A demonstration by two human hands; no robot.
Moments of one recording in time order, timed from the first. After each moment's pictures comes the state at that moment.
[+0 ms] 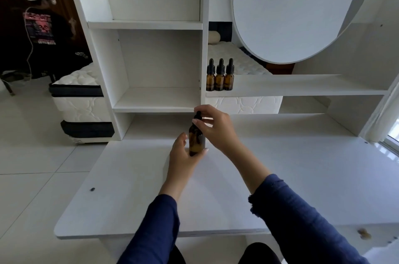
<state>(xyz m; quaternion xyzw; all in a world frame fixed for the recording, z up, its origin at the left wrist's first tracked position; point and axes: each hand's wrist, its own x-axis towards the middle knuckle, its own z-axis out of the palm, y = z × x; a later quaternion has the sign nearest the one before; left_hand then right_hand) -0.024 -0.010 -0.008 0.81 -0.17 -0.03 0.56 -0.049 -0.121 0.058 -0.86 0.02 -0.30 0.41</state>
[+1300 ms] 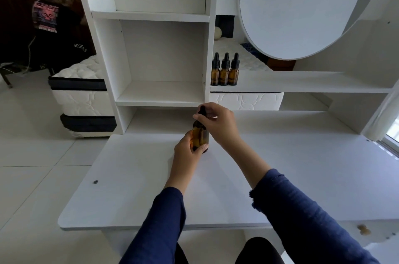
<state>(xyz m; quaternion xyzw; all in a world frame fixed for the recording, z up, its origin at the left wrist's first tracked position) -0.021 -0.011 -0.016 0.78 -0.22 0.01 0.58 -0.044 -0.114 0.055 -0.85 0.09 -0.29 0.43</state>
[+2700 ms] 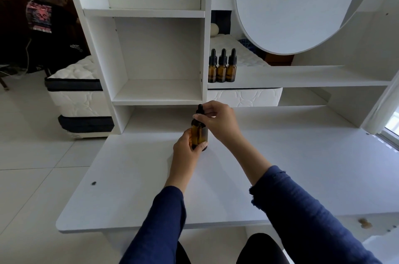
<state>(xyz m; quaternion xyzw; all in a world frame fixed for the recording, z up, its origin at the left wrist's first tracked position) -0.021 -0.014 -0.017 0.79 -0.21 0.01 0.58 -0.045 -0.117 0.057 -0.83 0.12 -0.27 0.46</state>
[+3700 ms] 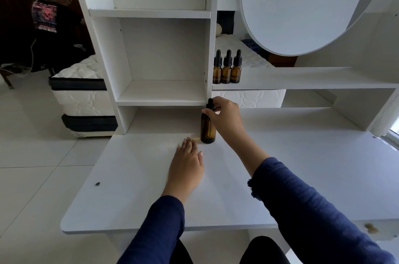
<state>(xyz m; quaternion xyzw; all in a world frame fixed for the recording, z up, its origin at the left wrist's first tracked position) -0.015 -0.002 -0.040 0.93 -0.31 0.01 0.20 -0.023 -0.130 0.056 -0.87 0.17 -0.29 0.35</state>
